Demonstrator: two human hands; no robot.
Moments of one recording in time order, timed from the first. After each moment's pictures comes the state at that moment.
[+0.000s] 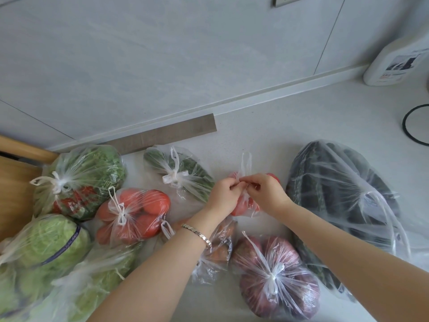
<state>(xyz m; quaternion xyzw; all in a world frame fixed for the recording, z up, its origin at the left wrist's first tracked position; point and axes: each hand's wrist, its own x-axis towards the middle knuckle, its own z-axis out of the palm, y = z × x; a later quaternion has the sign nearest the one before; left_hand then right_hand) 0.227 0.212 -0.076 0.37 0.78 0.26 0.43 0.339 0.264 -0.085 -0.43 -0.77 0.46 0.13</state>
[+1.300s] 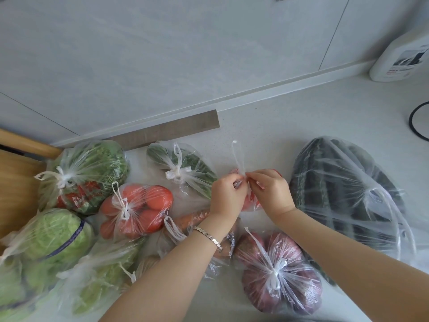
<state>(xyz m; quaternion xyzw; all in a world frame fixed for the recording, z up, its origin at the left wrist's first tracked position) 0.241 0.200 -0.078 0.43 0.80 0.36 0.22 0.336 0.254 -0.105 -0.42 -0.81 0.27 0.30</state>
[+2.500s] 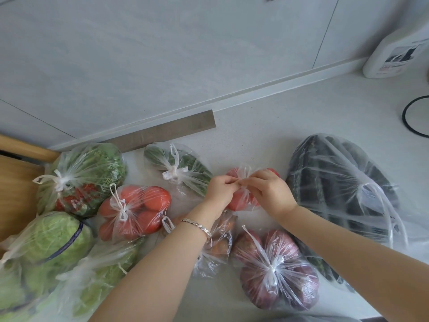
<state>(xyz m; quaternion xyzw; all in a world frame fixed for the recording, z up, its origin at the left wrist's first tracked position) 0.227 0.209 -0.078 0.24 0.77 0.32 0.50 0.355 0.257 -0.100 -0.34 -0.87 0.29 0.24</state>
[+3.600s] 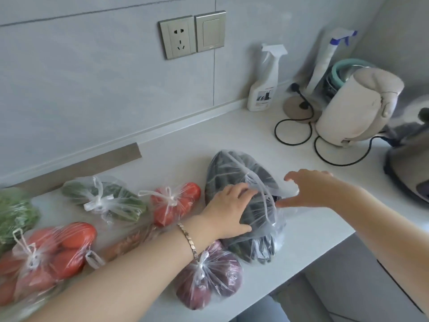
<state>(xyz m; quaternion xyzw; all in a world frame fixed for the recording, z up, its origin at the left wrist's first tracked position) 0.370 0.207 -0.016 0.84 0.49 -0.01 0.23 0.570 0.259 0.046 -0.60 -0.75 0.16 -0.24</state>
